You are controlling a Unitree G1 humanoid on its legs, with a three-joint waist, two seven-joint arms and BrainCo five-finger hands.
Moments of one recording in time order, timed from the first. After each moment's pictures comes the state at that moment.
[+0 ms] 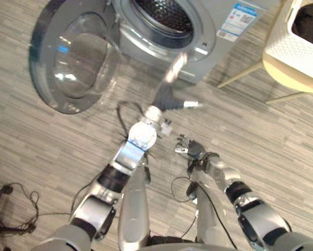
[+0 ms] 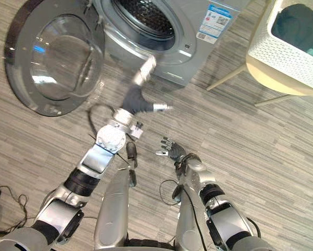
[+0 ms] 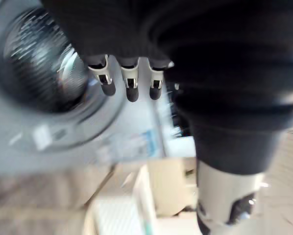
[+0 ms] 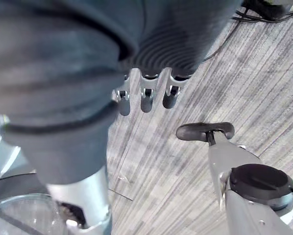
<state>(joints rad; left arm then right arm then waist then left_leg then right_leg) -0.63 0.20 -0.38 0.24 -0.05 -0.13 0.02 -0.56 -0.19 0.28 0.88 0.53 0.05 0.28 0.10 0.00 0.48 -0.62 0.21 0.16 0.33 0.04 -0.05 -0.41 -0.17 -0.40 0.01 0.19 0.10</state>
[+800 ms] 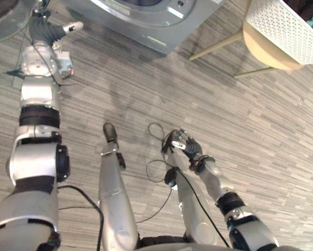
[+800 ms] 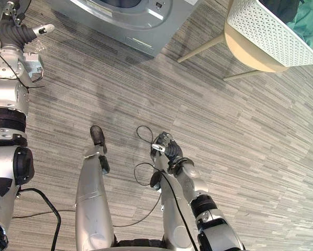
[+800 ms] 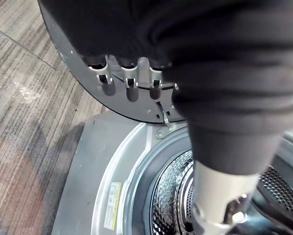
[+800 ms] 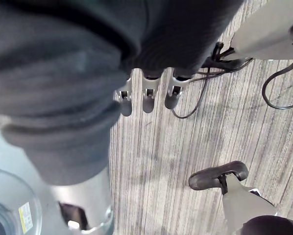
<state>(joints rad) -1.12 0.64 0.12 0.82 -0.15 0.01 0.09 -0.37 -0.05 0.12 0.64 0.56 0.01 0.17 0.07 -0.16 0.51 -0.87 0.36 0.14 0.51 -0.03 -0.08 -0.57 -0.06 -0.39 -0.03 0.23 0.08</state>
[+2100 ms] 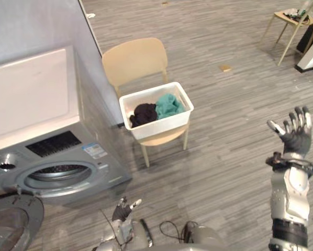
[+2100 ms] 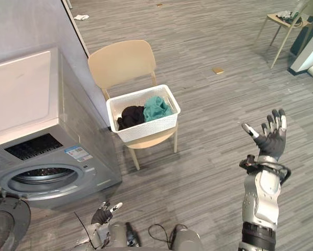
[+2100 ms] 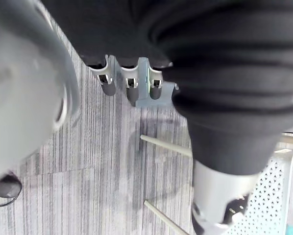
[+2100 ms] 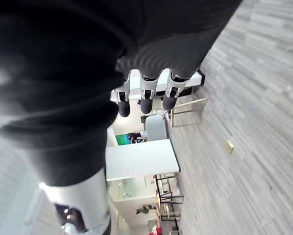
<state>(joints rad) 0.18 -0.01 0.07 0.66 -0.28 -0.01 0.02 -0.15 -0.28 -0.38 -0.06 0.31 -0.08 -0.13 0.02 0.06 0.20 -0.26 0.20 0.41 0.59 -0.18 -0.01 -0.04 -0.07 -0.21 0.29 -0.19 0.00</state>
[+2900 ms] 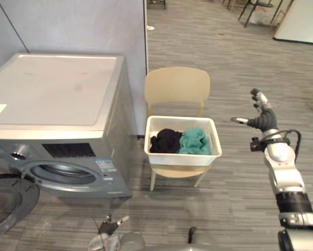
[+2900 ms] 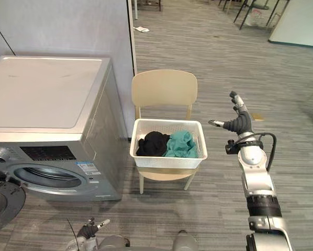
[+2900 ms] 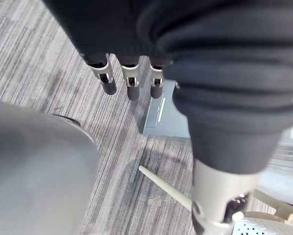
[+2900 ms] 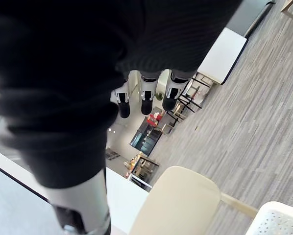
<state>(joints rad) 0.14 0.06 0.12 0.91 -0.23 -0.03 0.04 -0.36 -0.55 -0.07 0.25 -0.02 -0.05 -0.03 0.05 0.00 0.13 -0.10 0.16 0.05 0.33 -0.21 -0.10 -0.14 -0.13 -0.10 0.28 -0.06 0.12</state>
